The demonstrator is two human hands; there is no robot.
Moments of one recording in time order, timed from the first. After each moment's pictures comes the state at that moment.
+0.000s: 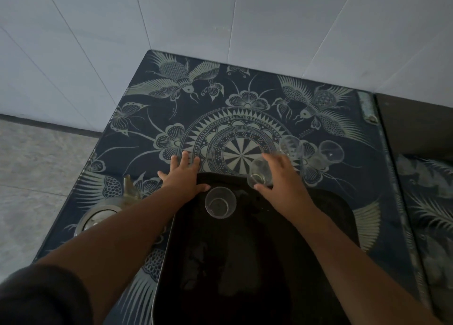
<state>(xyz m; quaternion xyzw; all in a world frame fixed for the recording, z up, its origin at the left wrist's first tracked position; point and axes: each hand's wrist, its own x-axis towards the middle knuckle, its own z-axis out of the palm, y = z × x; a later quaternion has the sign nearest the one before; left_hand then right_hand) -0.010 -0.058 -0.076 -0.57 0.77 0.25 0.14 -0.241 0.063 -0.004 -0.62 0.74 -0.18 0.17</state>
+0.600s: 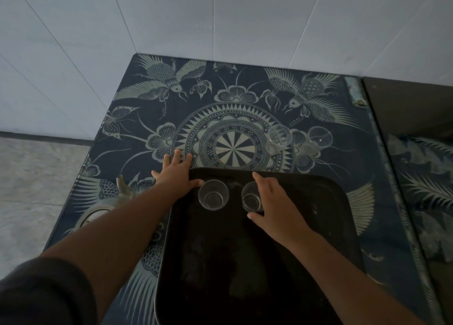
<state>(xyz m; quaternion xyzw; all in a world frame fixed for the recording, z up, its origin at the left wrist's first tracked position) -0.008 -0.060 -0.083 -0.57 0.78 0.23 0.14 -0.223 0.134 -0.030 -0.63 0.73 -0.15 0.20</state>
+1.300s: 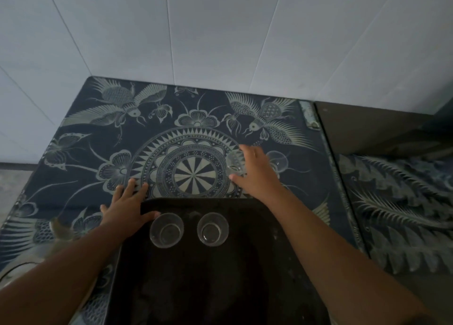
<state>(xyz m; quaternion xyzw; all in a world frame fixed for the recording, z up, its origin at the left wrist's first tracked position) 0.000 -0.062 -0.100 -0.58 0.78 0.21 0.12 -0.328 0.030 0.000 -0.57 0.78 -0.17 0.17</state>
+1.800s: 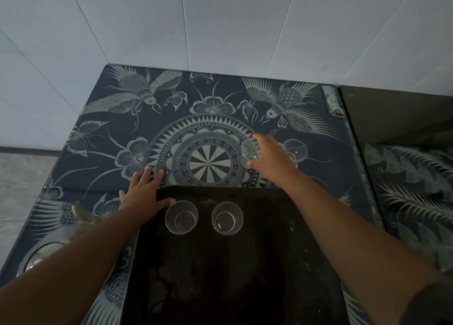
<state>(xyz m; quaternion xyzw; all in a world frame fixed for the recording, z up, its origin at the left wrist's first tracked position) 0.001 -0.063 -0.102 -0.58 0.78 0.21 0.12 -0.345 0.008 -0.025 -0.56 0.79 -0.16 0.20</state>
